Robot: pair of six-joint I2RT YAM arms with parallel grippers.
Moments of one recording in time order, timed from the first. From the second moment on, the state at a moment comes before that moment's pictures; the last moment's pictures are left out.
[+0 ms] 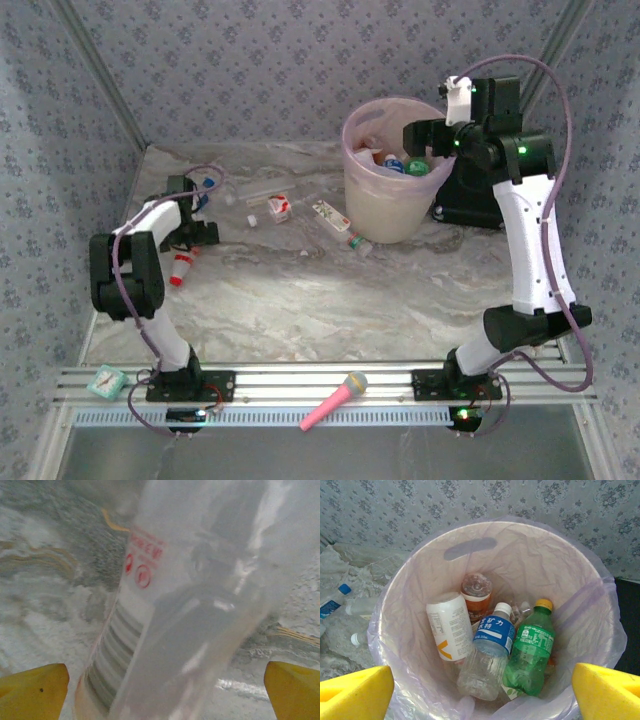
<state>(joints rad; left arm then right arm) 0.04 1.79 1.18 -0.73 -0.13 -0.14 0.17 1.55 2.08 -1.12 -0.14 0.03</state>
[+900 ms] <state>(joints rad) -0.03 1.76 1.11 -0.76 -0.06 -0.20 0.17 1.53 2.05 -1.10 -0.14 0.04</state>
